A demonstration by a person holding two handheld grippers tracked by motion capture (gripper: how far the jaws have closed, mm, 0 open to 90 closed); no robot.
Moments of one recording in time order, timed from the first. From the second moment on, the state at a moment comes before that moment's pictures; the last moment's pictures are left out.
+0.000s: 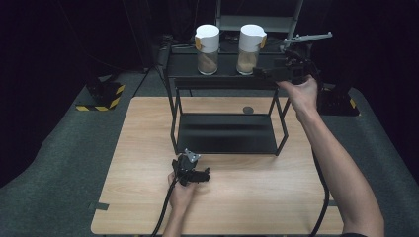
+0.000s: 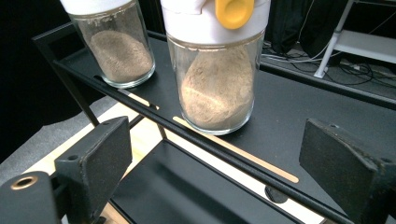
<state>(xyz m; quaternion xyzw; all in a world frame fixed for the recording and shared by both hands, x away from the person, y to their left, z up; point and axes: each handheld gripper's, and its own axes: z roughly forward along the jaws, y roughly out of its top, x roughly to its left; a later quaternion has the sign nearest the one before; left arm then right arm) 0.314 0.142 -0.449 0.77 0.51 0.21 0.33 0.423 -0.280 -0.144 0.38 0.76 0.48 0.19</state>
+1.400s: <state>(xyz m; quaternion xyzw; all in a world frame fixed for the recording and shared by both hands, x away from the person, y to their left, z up) 0.314 0.142 -0.450 0.77 0.51 0.21 0.33 0.395 -0.304 -0.172 0.36 0.76 0.50 0.19</state>
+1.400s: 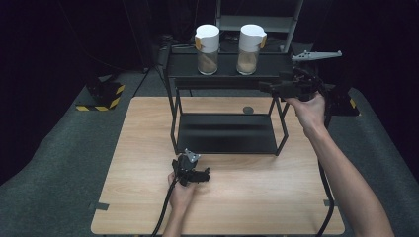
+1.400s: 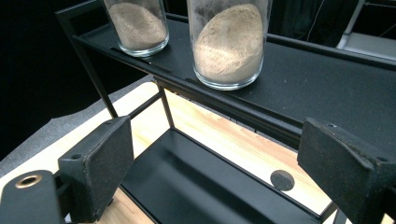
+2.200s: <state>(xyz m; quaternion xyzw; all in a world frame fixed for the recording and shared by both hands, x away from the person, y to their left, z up) 0.314 0.142 -0.449 0.77 0.51 0.21 0.33 0.382 -0.318 -0.199 0.36 0.77 0.50 0.18</state>
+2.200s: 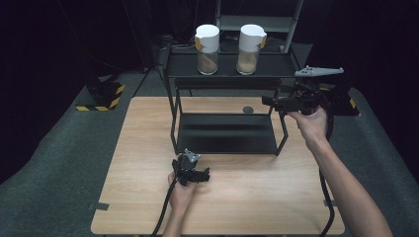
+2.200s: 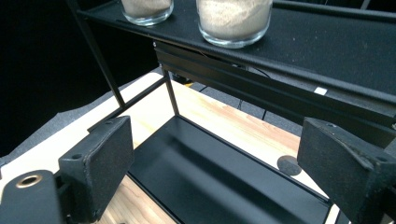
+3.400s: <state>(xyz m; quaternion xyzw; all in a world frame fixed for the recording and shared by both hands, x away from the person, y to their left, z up) 0.314 0.142 -0.450 0.77 0.51 0.21 0.33 0.367 -0.306 -0.258 0.36 0.78 0.48 0.19</state>
